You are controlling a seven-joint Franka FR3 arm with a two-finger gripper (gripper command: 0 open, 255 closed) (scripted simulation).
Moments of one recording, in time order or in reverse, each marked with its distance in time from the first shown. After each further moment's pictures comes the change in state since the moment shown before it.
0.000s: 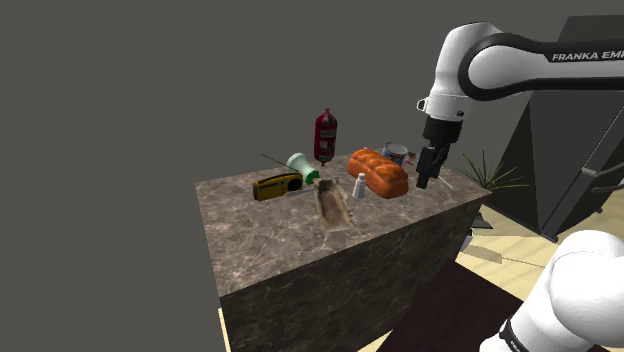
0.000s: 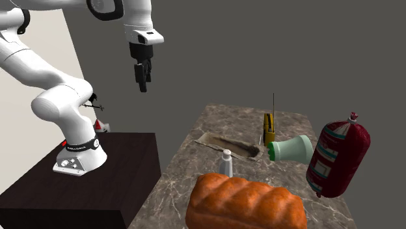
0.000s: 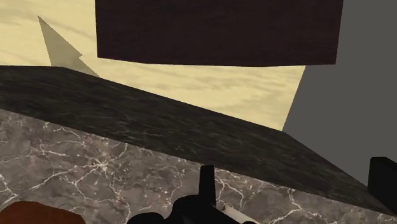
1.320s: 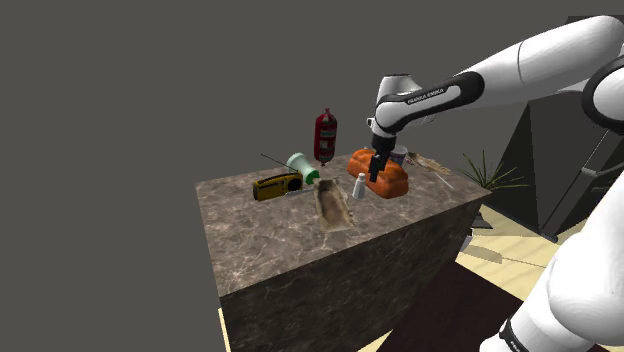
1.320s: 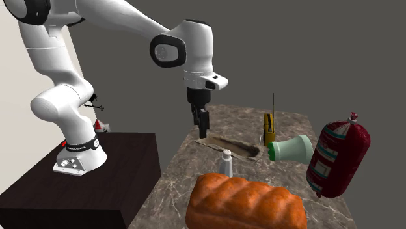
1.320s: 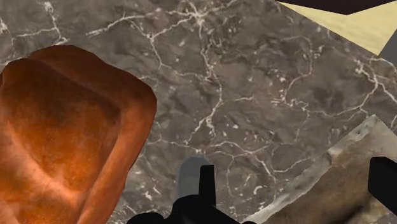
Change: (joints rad) arm -0.034 0.688 -0.140 0.319 -0.080 0.450 -0.333
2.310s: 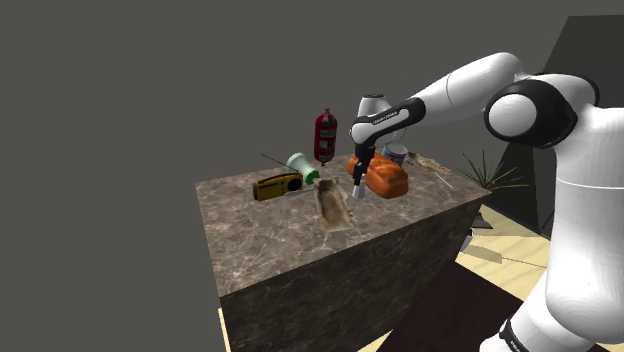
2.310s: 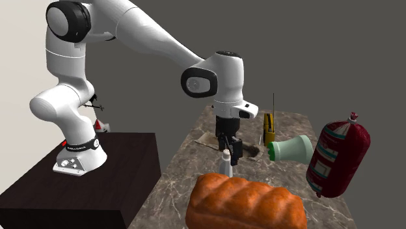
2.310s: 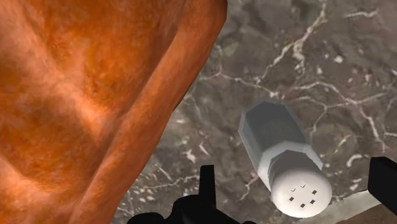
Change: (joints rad) arm -0.043 0.364 -0.005 0.272 0.039 0.135 -0.129
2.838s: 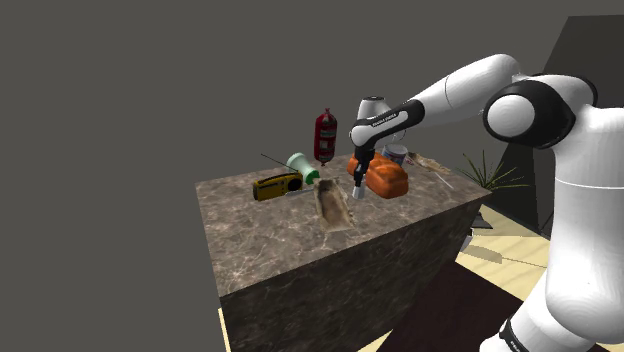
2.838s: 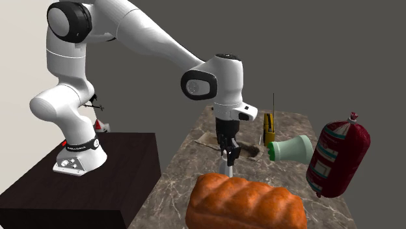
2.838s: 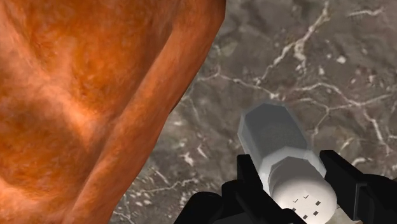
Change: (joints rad) arm 0.001 0.007 0.001 -0.010 0.001 0.019 0.001
